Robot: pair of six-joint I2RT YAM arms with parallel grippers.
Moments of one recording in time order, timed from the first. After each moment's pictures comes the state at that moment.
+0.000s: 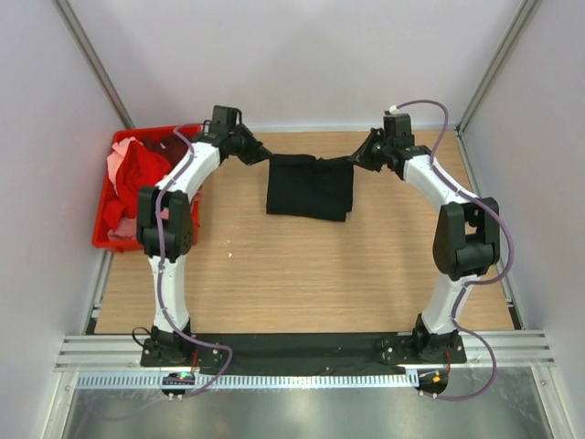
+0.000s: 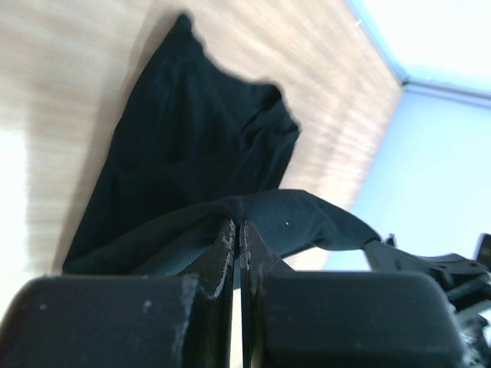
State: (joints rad) left arm -0.24 2.12 1.85 -0.48 0.34 -1.00; right arm 0.18 1.84 1.48 -0.30 -0.23 0.66
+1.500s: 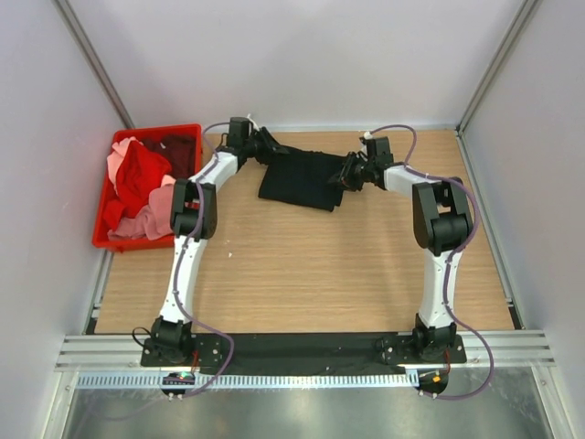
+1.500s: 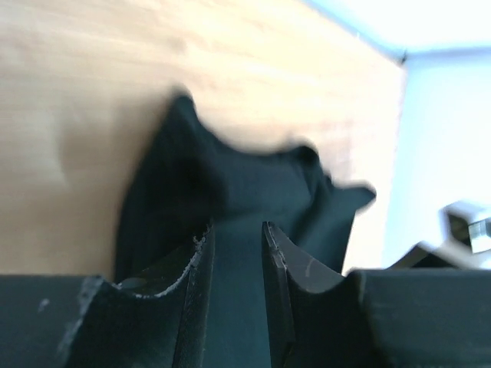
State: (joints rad) left arm -0.23 2.61 2.18 -0.15 0.53 -0.83; right arm 0.19 2.11 1.46 -0.09 -0.47 0.66
